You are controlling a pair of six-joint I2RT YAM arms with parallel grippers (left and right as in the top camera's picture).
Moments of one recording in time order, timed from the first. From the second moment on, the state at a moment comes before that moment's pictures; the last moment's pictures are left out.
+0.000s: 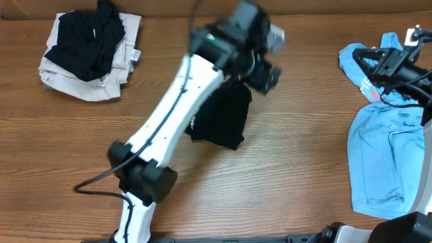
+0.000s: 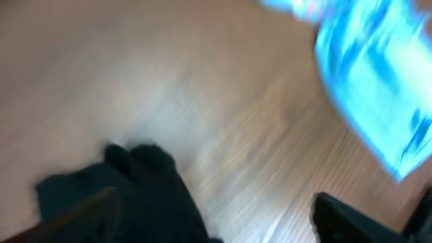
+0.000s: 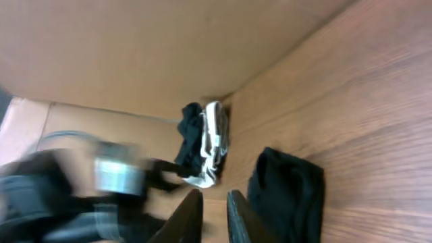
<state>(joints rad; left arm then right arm) -0.58 2.13 2.45 -1.27 0.28 0.00 -0.45 1.48 1.39 -0.67 -1.09 0.48</state>
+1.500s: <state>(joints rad) -0.24 2.12 2.84 -1.68 0.05 -0.17 0.35 1.84 1.39 -0.82 -0.19 0.51</state>
